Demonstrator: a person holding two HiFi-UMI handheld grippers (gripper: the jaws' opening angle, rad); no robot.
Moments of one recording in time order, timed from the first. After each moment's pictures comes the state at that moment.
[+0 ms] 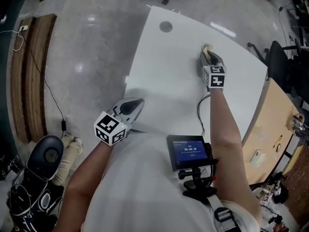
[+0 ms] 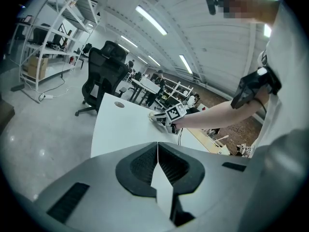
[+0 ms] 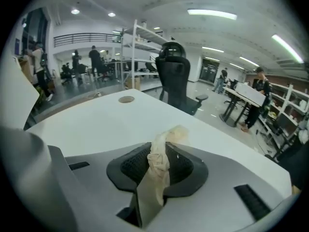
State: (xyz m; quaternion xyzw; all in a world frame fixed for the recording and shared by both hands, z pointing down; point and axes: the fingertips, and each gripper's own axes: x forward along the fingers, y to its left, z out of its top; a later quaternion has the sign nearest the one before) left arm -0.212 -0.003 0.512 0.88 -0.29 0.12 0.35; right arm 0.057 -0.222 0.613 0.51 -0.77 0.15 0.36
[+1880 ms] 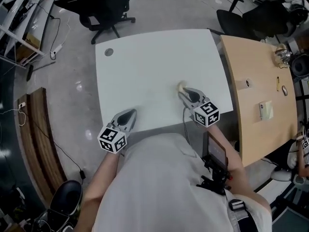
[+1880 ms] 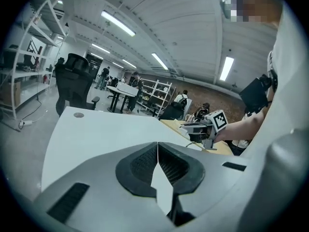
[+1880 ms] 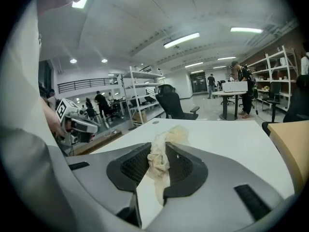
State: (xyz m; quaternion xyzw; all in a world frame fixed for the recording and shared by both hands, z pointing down) left arm -0.100 0.087 0.472 0.94 -0.22 0.13 0.24; right arm 0.117 0.087 0.482 0.52 -0.82 0.19 0.13
